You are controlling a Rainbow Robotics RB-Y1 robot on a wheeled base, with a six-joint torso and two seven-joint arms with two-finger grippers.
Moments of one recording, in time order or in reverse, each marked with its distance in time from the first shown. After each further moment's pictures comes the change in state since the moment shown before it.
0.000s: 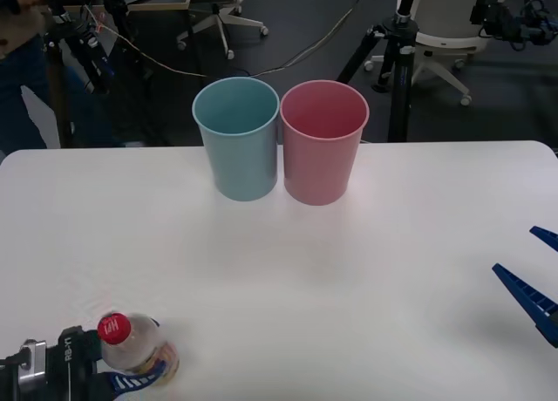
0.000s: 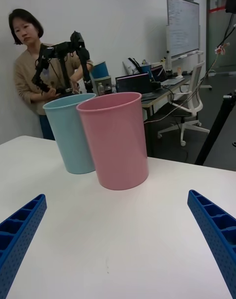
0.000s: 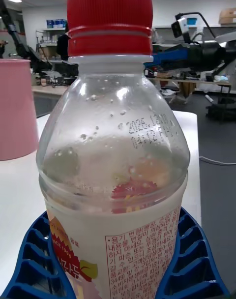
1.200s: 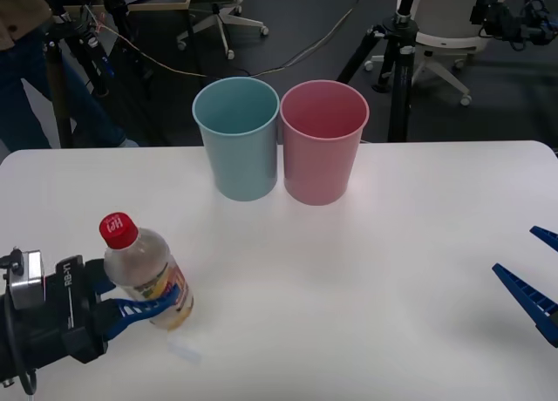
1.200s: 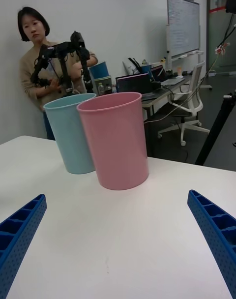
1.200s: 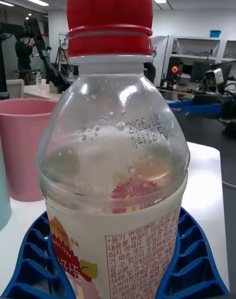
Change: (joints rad) right arm 0.000 0.000 0.000 0.000 0.000 0.000 0.000; left arm 0.058 0.078 0.067 -0.525 -0.009 0.348 0.424
